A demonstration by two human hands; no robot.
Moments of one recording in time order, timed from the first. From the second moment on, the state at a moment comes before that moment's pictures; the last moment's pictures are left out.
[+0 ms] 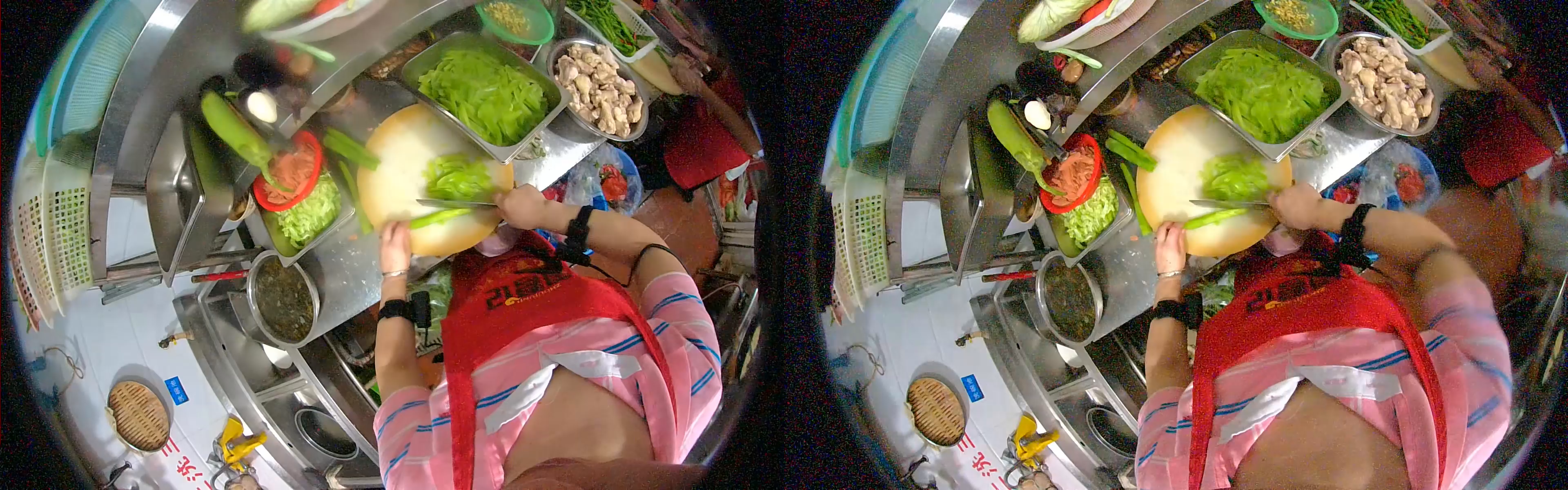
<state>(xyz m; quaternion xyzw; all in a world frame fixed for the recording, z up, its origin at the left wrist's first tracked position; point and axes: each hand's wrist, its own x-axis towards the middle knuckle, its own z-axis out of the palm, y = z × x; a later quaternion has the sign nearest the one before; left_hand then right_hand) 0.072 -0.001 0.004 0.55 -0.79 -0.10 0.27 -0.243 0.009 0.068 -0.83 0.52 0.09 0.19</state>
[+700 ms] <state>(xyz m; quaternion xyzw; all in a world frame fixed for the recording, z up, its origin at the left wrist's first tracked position) 0.071 0.000 0.006 0.55 -0.79 -0.08 0.25 -0.248 0.005 0.062 -0.87 0.49 0.00 0.11</state>
